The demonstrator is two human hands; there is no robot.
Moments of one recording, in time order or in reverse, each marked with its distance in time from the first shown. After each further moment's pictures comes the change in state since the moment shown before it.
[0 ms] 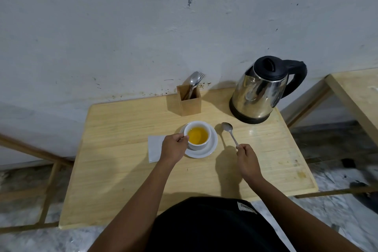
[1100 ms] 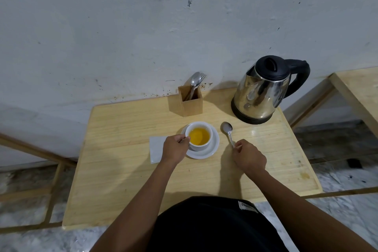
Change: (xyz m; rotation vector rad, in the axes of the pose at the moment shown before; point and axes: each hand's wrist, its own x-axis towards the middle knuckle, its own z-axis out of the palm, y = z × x) left_hand 0.000 0.001 0.000 0.014 0.007 -0.030; right_hand 0.028 -0.005 -0.001 -0.688 -0.009 -0.036
